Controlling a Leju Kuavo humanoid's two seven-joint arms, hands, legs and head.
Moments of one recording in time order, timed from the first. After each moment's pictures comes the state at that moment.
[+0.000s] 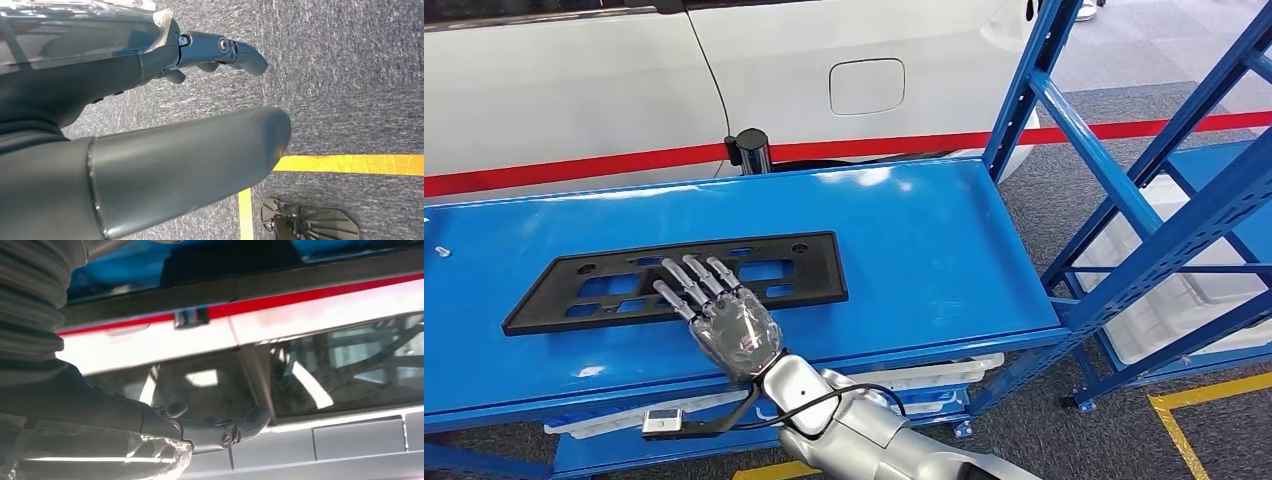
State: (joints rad) left arm -0.11 -0.13 0.86 -0.19 -1.04 0.06 -0.13; right arm -0.57 0.29 1.03 -0.42 1.30 -0.69 0.10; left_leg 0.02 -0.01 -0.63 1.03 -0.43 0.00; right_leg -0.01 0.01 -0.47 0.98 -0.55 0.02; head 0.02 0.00
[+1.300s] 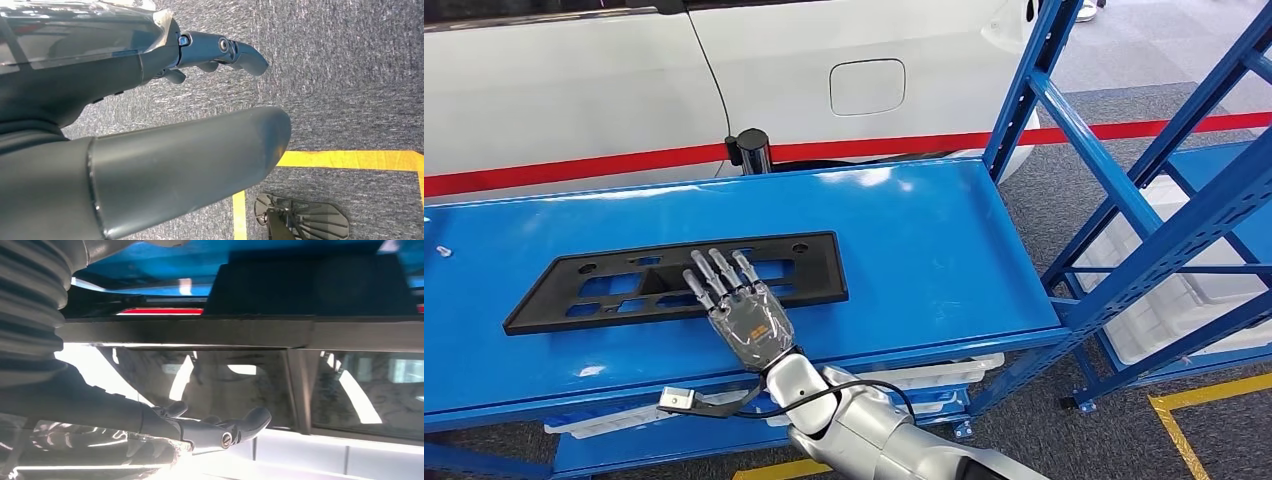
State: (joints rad) left arm -0.11 -0.14 0.86 -0.19 -1.03 0.08 -0.15; right arm -0.59 0.29 1.01 -0.35 1.49 -0.61 0.33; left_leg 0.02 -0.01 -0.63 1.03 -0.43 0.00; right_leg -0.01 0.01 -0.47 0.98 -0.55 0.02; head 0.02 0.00
